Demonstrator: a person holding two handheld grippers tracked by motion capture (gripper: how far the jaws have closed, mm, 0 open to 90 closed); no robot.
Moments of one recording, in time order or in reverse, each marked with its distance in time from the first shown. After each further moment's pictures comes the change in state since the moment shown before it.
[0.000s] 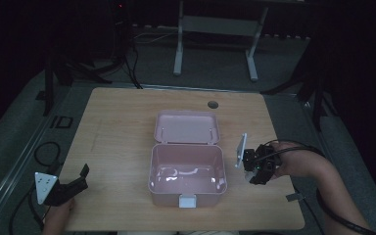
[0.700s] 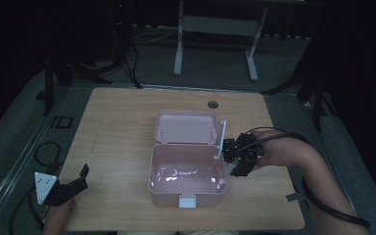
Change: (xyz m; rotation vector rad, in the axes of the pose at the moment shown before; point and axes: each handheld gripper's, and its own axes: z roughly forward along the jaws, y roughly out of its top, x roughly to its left) left arm 0.000 0.000 0.000 0.001 -0.001 0.000; right arm 0.007 0.056 -0.046 -0.062 -0.021 -0.076
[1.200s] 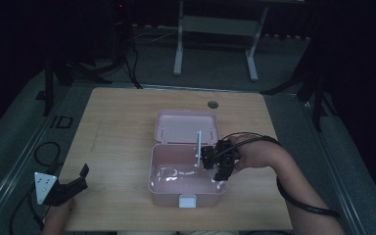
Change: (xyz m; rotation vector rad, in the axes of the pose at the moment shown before) left arm 0.000 0.000 0.000 -0.001 -0.001 -0.001; right arm -0.003 0.042 0.039 0.032 0.038 -0.086
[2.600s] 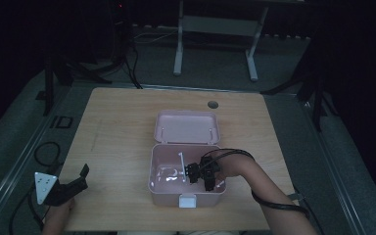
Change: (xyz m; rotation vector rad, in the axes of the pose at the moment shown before) left arm 0.000 0.000 0.000 -0.001 -0.003 0.003; right arm -0.017 0.030 0.110 0.150 0.054 -0.059
